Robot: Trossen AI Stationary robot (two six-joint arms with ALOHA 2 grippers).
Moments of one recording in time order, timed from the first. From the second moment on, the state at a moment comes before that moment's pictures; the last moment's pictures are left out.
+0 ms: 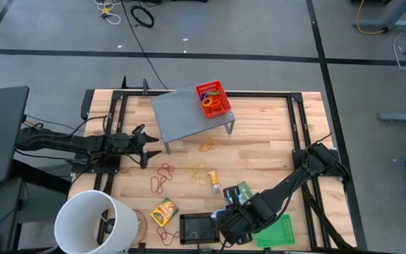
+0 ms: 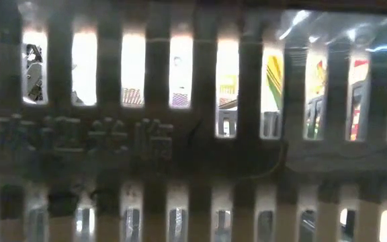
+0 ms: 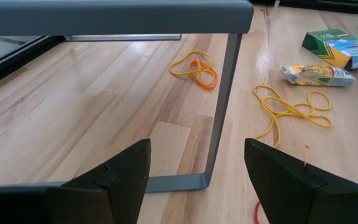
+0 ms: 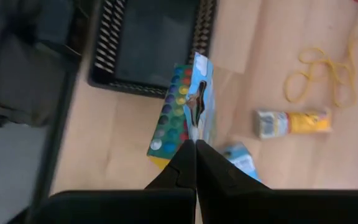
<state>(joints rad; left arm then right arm) 0.00 0.47 0.01 0.09 -0.29 -0.11 0.65 2.02 1.89 -1.15 0.19 0.34</state>
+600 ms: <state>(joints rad) 0.00 0.47 0.01 0.09 -0.29 -0.11 0.62 2.01 1.88 -1.10 0.08 0.30</state>
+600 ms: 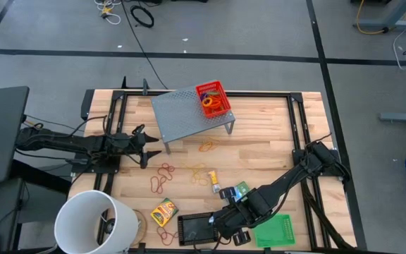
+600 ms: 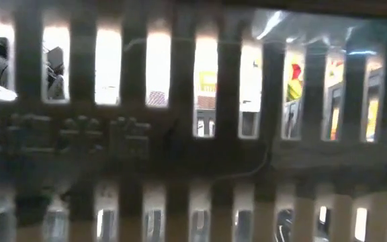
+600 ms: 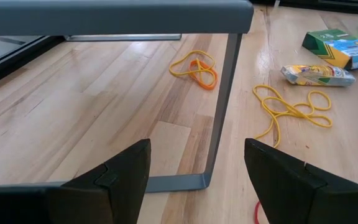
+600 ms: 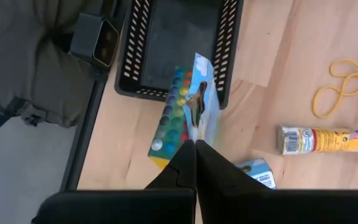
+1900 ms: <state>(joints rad) 0.00 0.47 0.01 0.08 -0.29 -0.11 0.59 2.01 1.73 -1.10 0.05 0.36</state>
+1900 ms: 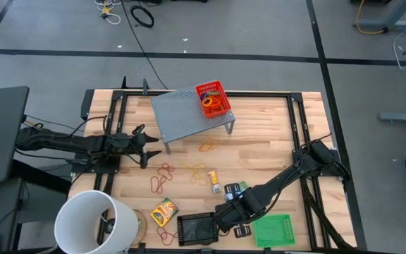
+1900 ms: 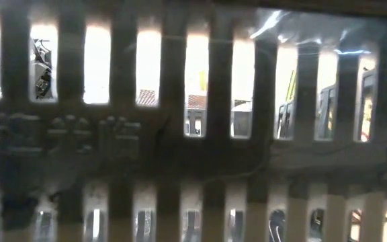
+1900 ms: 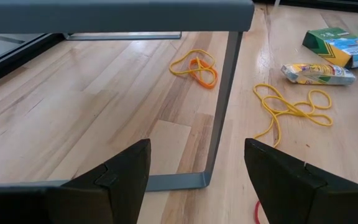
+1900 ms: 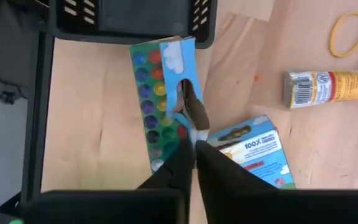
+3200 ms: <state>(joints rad) 0.00 0.47 0.01 0.08 -0.29 -0.11 0.57 1.97 1.74 -1.01 -0.02 0.34</state>
